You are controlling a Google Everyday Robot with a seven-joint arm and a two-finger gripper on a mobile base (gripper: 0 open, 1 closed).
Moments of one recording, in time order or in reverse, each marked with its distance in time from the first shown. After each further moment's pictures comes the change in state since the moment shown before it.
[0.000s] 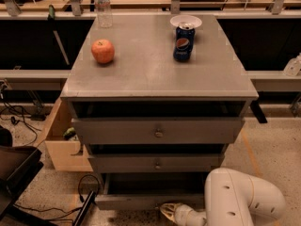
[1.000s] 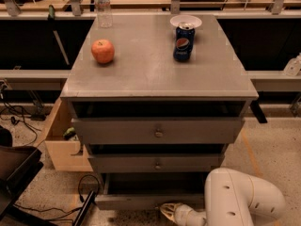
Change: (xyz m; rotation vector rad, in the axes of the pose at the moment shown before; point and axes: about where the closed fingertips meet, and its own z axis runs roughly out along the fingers) arm 0.000 0.000 0.000 0.000 0.000 0.000
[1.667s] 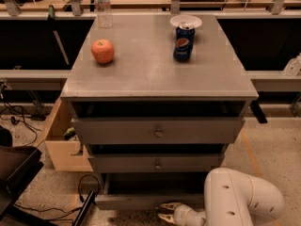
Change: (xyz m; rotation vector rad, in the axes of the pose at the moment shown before) arm -0.002 0.000 0.003 -0.001 -0.004 -0.001
